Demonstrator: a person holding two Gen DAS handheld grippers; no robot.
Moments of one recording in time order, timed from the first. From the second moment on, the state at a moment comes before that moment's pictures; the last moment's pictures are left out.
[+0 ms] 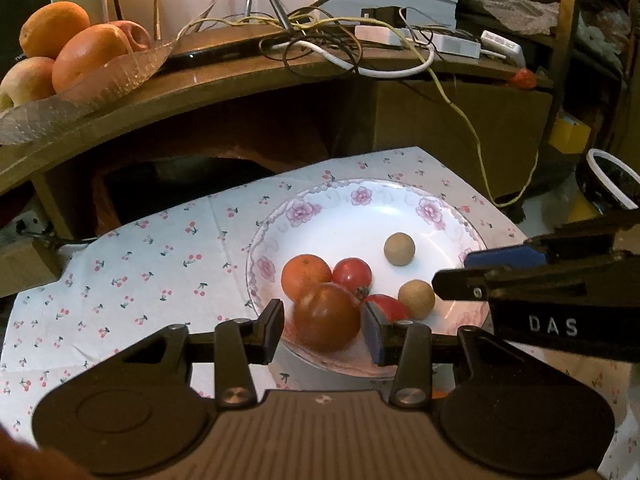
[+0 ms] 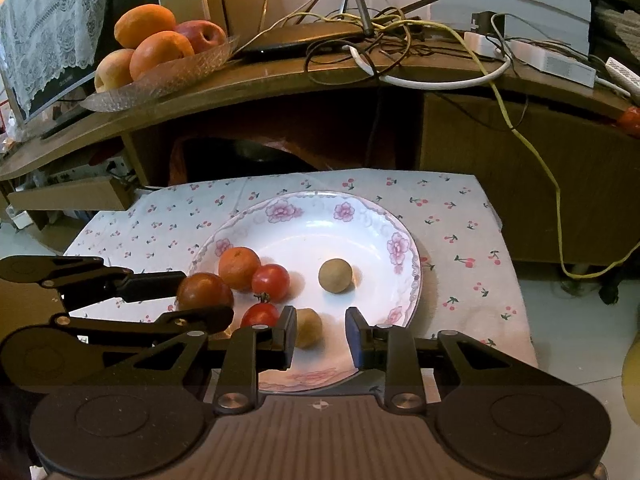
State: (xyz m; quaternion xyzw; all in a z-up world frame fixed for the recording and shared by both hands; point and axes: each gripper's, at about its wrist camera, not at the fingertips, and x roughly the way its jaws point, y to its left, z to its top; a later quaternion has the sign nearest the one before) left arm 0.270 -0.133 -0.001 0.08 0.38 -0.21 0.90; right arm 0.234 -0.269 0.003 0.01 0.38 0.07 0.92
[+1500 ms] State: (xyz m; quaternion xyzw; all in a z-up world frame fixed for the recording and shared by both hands) left arm 0.228 -0.115 0.005 0.11 0.38 -0.25 0.88; right arm 0.195 -0.254 -0.001 0.00 0.41 0.13 0.90
